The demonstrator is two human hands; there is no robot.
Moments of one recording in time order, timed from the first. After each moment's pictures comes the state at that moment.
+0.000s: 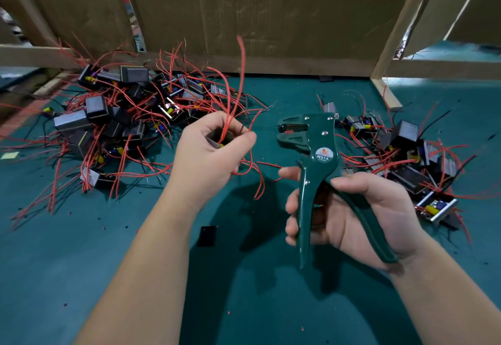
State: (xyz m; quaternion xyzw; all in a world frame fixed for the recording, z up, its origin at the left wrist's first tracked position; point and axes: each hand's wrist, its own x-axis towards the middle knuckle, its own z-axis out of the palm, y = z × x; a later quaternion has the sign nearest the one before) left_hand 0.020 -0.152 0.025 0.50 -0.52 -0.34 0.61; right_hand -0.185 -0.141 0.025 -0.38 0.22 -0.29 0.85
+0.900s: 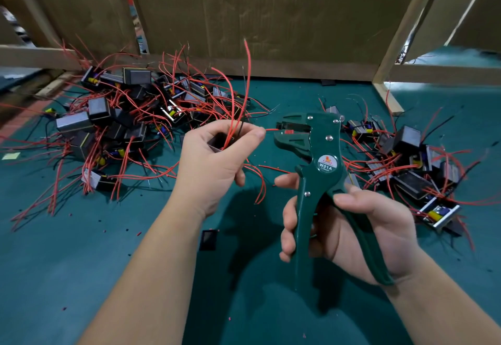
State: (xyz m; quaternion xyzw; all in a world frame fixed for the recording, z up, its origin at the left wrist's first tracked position) left_hand 0.012 -0.153 0.024 0.46 -0.46 -0.37 0.66; right_hand -0.179 -0.135 0.023 -0.39 0.13 -0.28 0.87
